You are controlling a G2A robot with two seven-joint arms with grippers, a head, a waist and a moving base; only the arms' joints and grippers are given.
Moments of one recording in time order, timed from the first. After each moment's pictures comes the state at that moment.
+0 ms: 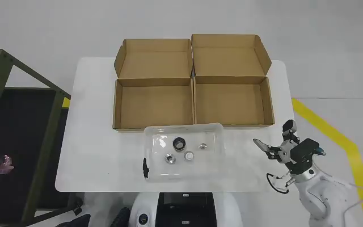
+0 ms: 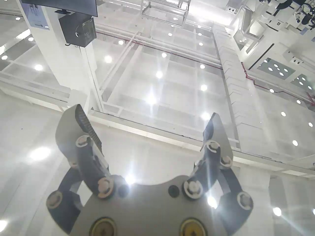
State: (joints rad) left arm -0.11 -0.30 -0.54 -1.19 3.07 0.29 0.07; right arm -1.80 -1.20 1.80 -1.91 -1.30 -0.63 -0.25
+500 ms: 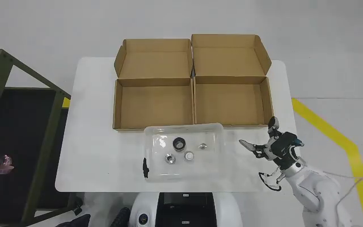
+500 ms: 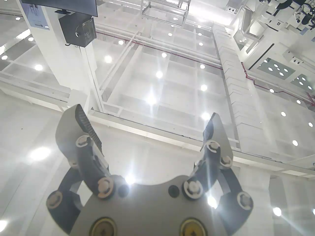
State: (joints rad) left arm -0.11 -0.30 -0.54 -1.19 3.07 0.29 0.07; right arm -1.73 -1.19 1.71 -1.96 -1.31 -0.69 -0.04
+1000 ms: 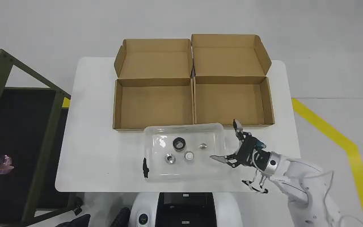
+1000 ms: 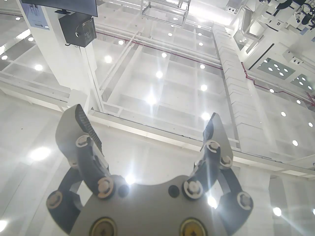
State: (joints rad) left arm -0.11 -0.30 -0.54 -1.19 3.07 0.29 0.07; right arm -1.62 -1.18 1.51 -2.09 -1.28 -0.85 0.23
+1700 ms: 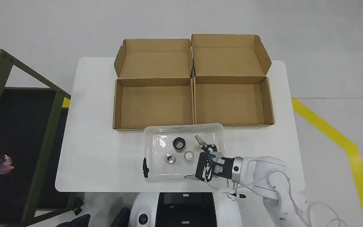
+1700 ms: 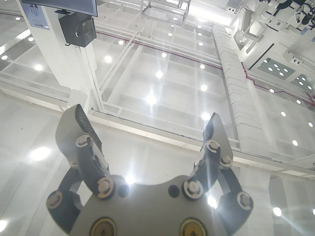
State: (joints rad) left arm -0.11 -0.30 -0.54 -1.19 3.07 0.29 0.07; right arm -1.48 -1.18 1.21 -2.05 -1.35 -0.86 0.42
